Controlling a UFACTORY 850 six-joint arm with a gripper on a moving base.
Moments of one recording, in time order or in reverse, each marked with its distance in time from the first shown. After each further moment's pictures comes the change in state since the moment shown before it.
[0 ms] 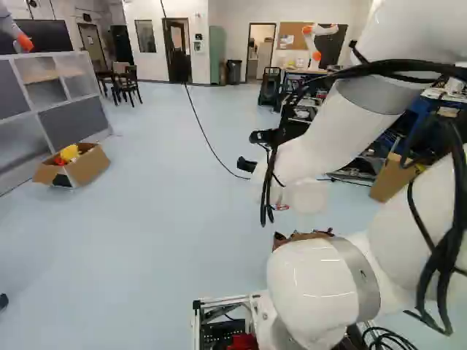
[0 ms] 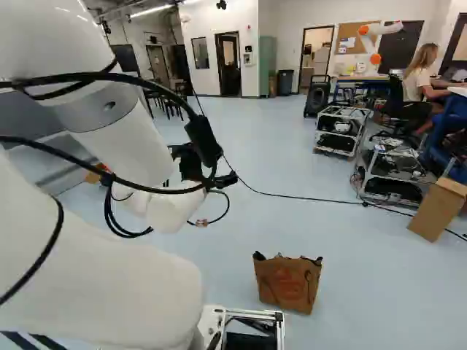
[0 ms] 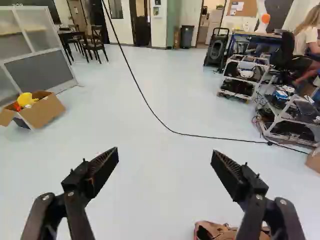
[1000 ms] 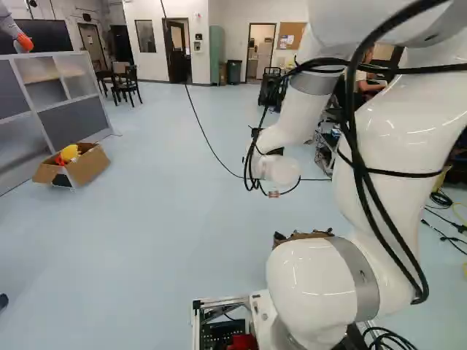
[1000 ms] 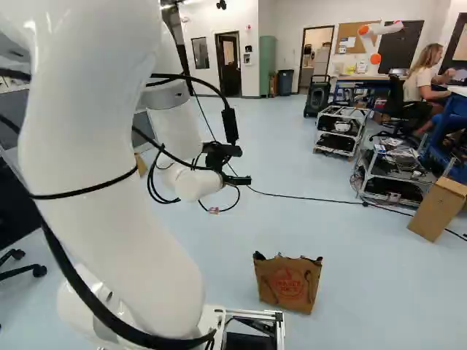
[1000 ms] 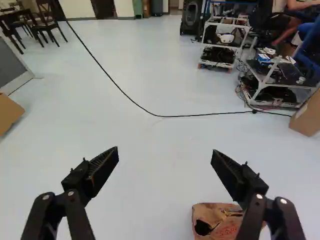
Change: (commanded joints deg) arm -2.4 -27.0 -18.2 11.6 -1.1 0.0
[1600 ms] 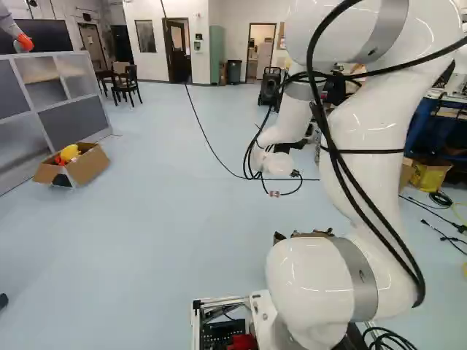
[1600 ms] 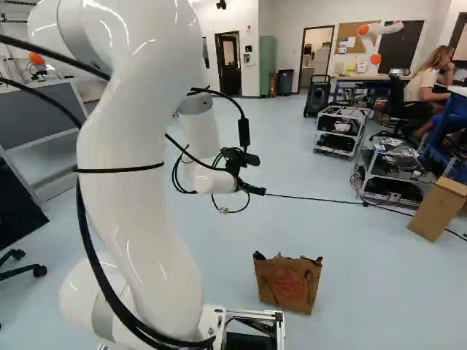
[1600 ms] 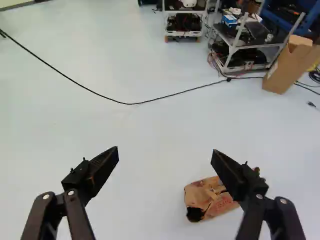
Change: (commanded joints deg) arm -4.6 -12.2 -9.6 10.6 -5.7 0.0
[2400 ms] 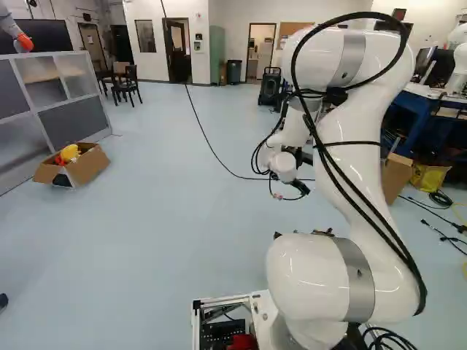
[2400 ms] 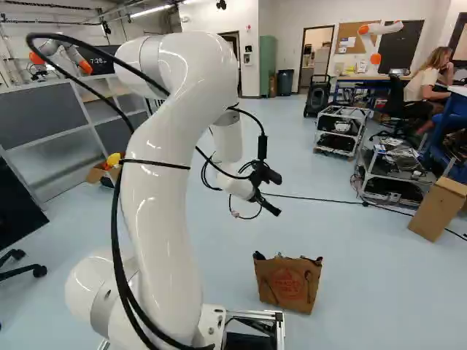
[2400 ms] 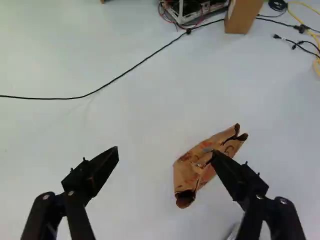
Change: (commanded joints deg) arm -7.0 -13.9 -12.2 13.9 -10.4 0.0
